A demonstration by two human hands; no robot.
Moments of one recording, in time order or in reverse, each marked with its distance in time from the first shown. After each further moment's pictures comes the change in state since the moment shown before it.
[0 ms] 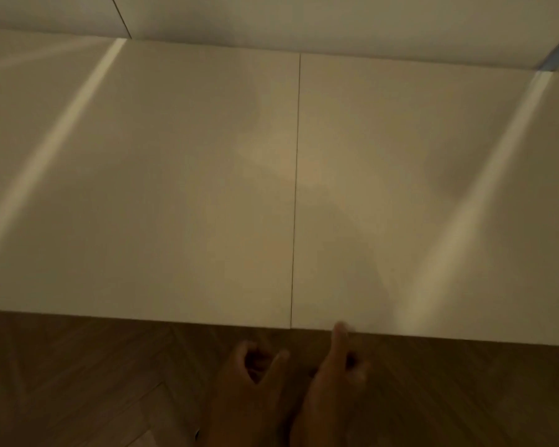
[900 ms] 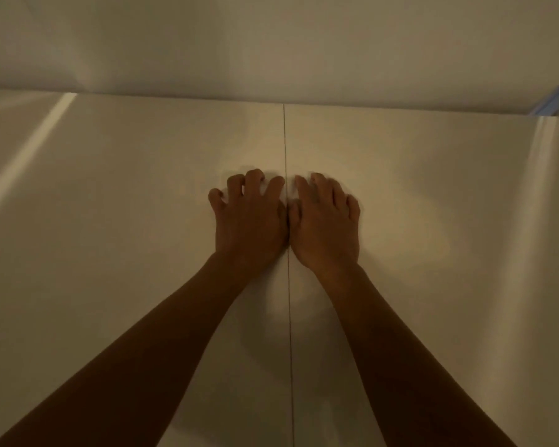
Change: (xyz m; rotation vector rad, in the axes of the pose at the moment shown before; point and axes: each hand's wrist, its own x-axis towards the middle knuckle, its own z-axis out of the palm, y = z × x) left_hand 0.270 0.245 0.010 1.050 0.480 0.898; right_hand 0.157 -0.167 0.259 -1.227 -0.241 -1.453
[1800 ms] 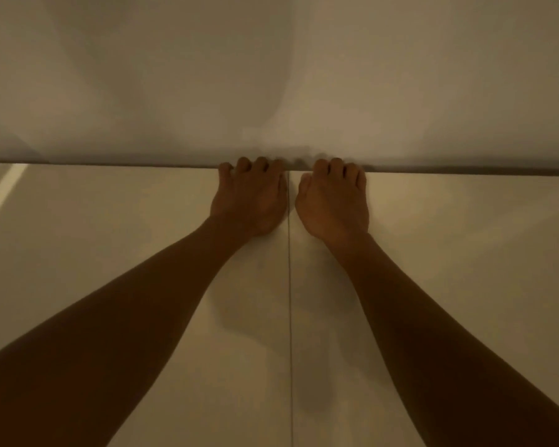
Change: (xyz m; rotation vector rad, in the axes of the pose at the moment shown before) left_hand 0.233 -0.034 0.033 0.018 -0.052 0.134; right_hand 0.222 0.016 0.044 -0.136 0.008 0.035
